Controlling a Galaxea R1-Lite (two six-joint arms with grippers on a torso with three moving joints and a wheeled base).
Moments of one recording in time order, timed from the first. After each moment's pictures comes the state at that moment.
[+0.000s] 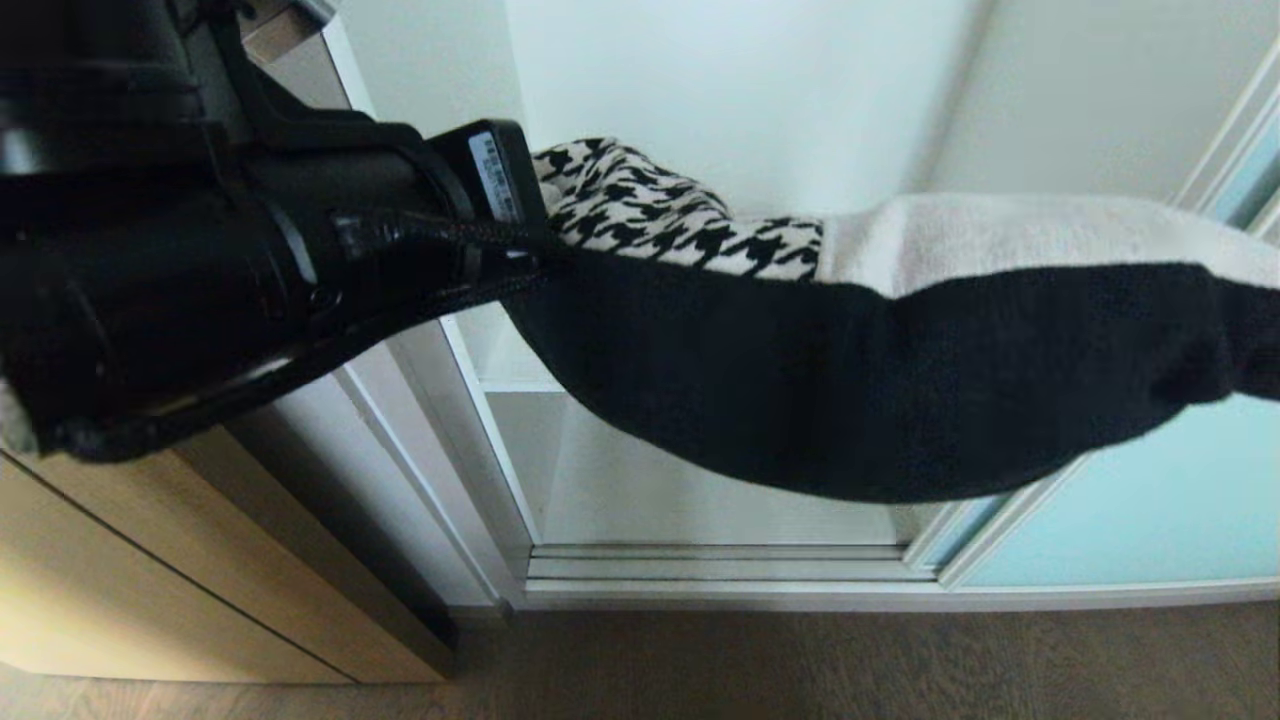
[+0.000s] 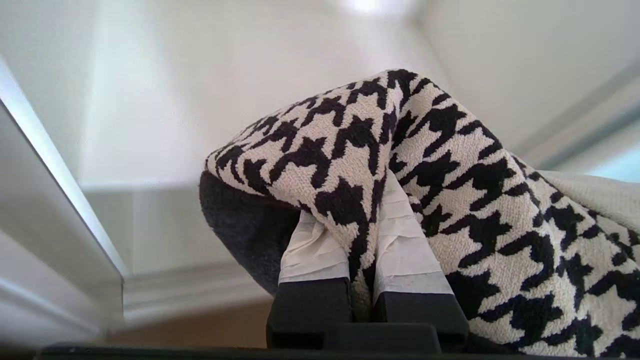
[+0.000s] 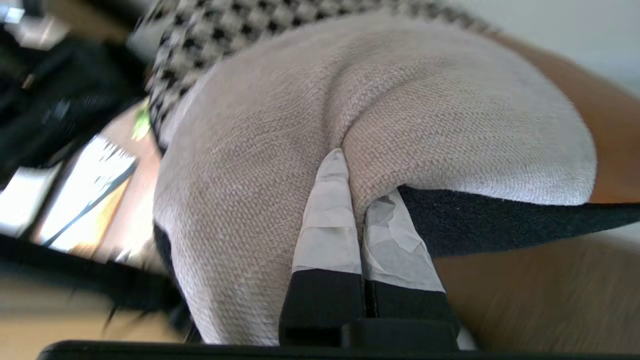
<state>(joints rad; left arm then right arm) -0.80 1.44 -1.27 -0.19 0.40 -0.27 0.51 1.13 -1.29 0.29 0.22 0.46</state>
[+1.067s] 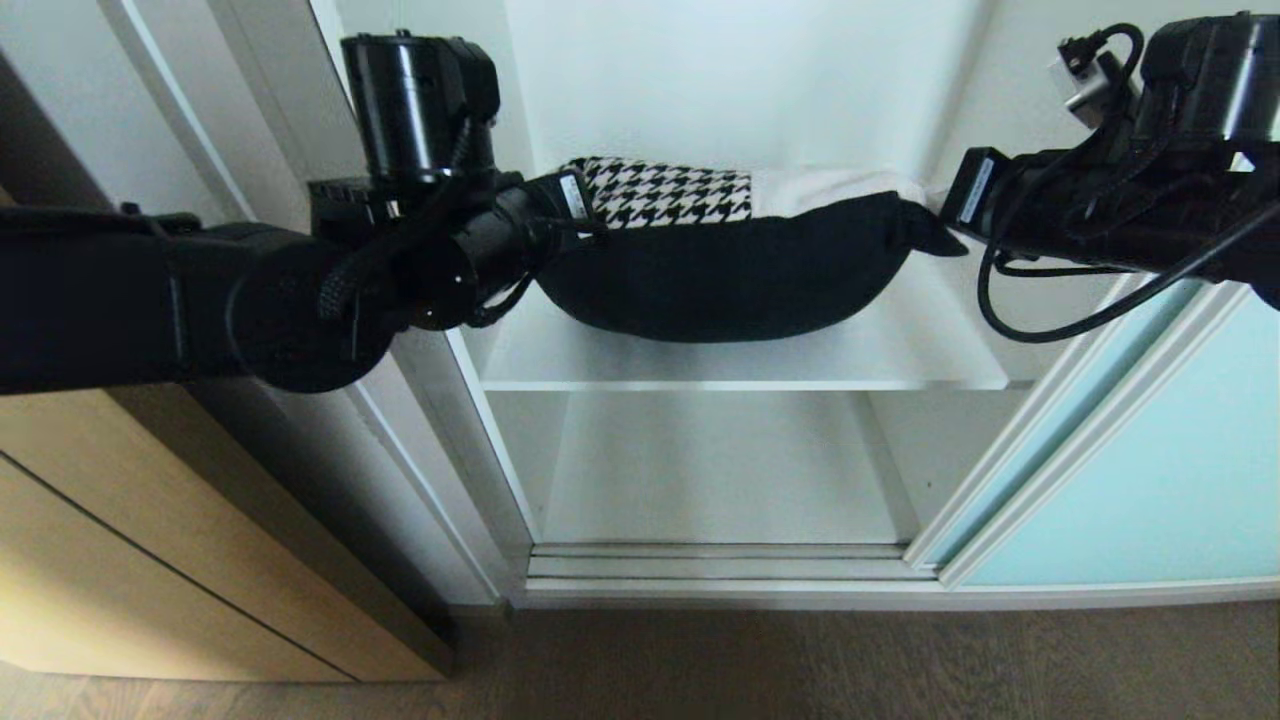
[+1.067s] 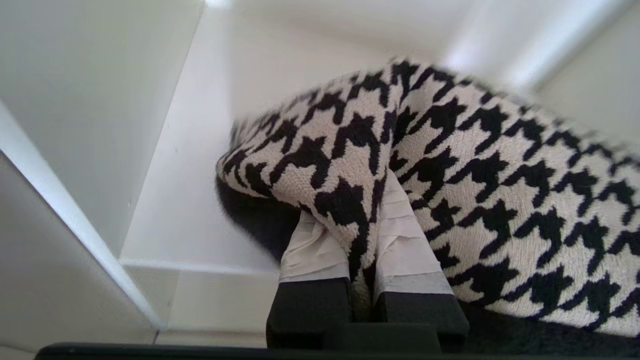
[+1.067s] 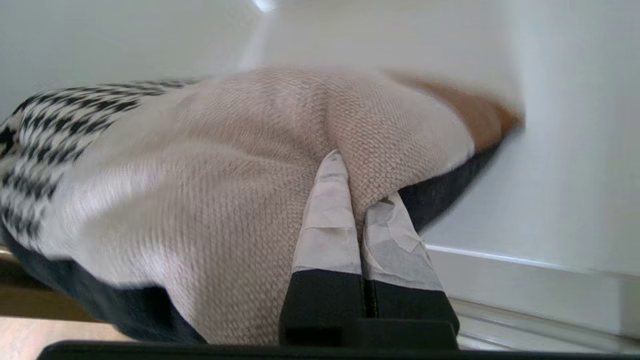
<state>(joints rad) -0.53 1.86 -1.51 -0.37 0.40 -0.27 0.23 1.76 -1.53 -0.18 0.16 0.38</state>
